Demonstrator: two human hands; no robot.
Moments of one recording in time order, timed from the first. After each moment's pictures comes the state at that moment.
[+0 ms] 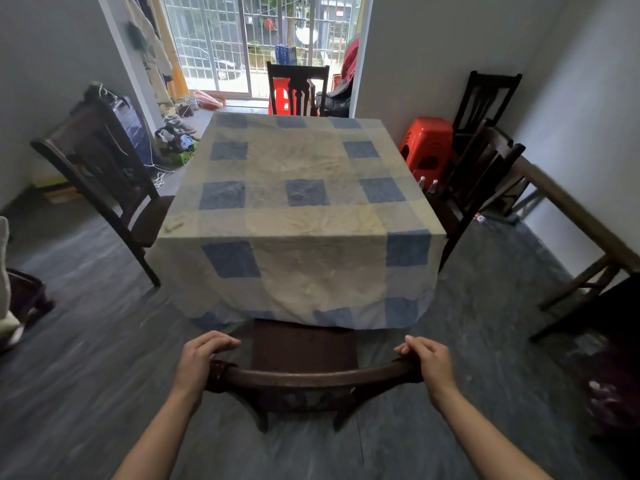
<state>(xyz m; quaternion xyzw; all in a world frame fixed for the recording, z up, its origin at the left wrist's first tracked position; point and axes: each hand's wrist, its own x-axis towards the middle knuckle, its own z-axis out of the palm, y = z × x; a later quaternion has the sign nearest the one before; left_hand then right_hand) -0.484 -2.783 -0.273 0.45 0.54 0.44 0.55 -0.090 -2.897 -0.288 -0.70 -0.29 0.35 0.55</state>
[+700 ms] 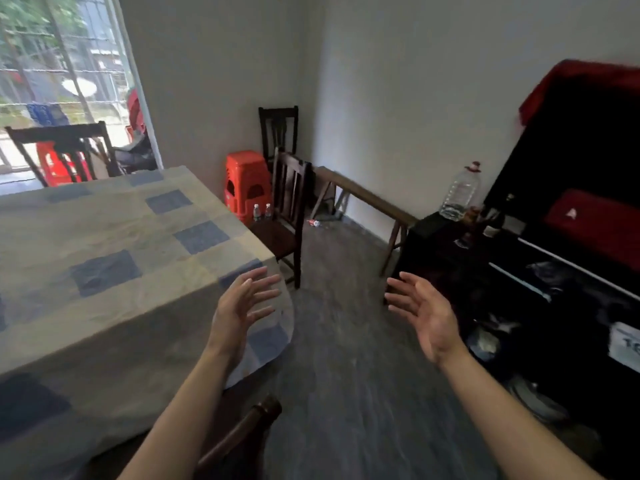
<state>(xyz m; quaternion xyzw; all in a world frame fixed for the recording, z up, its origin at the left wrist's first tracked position) -0.127 -2.803 -0.119 0.56 0.21 0.31 0.74 0.077 -3.052 -0.112 -0.59 -0.15 0.21 0.77</state>
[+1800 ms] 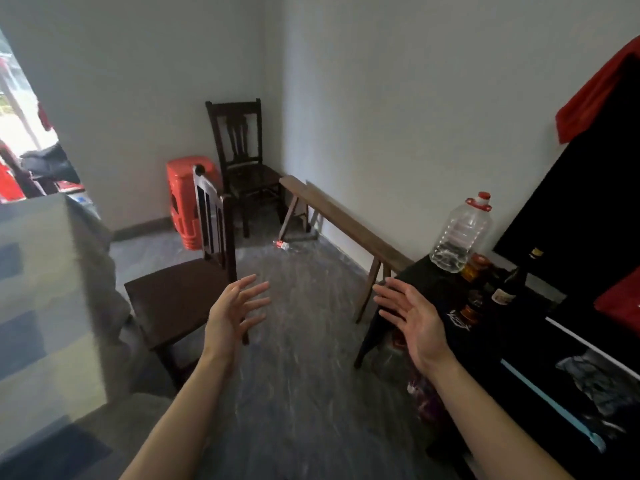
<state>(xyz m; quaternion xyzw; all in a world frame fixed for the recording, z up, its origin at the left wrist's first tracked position) 0.453 -2.683 -0.178 0.50 0.27 0.31 0.76 0.648 -2.932 -0.154 -0.64 -0.19 0.23 0.71</state>
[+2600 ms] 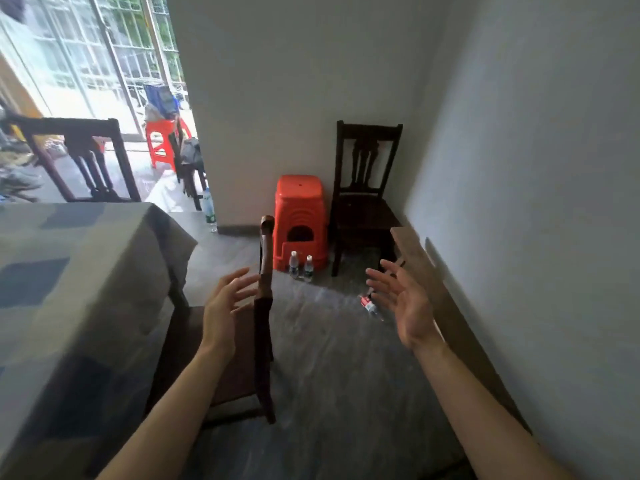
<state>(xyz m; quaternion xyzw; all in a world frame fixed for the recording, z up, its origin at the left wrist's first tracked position) 0.738 -2.346 -0.173 0.46 0.43 0.52 0.57 1.035 -2.431 -0.161 -0.55 -0.34 0.43 0.63</state>
